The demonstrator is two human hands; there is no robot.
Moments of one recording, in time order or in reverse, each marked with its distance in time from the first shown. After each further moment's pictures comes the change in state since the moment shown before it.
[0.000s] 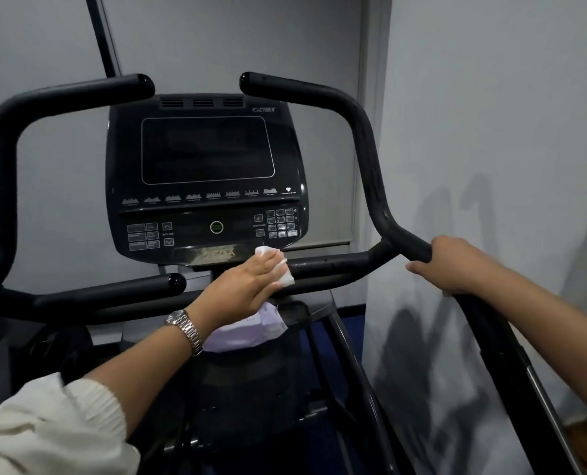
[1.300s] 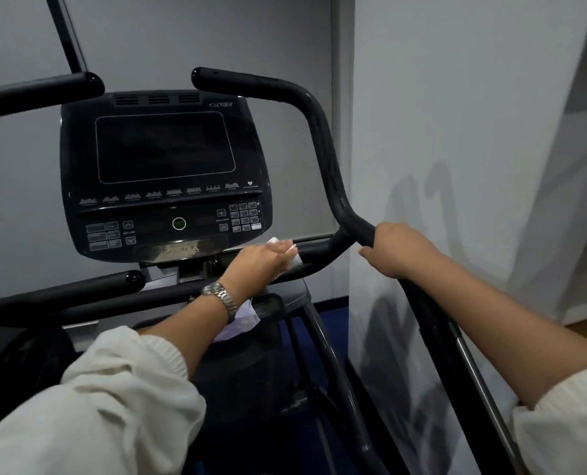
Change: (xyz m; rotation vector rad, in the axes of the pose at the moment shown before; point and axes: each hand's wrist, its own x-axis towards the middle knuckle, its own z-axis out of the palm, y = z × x) left_hand 0.081 0.050 0.033 0.228 0.002 0.025; right_hand 0.000 0.006 0.004 -0.056 0.049 -0.084
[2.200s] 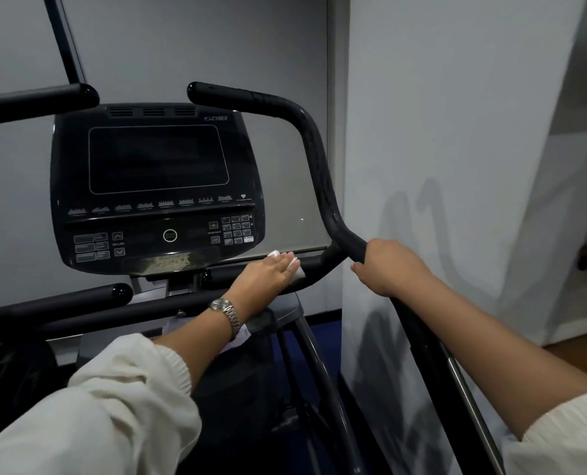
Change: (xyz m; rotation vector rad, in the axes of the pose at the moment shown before) left_hand 0.014 0.014 0.021 0.165 -0.019 0.035; right_hand 0.000 0.001 0.003 -0.015 0.041 -0.010
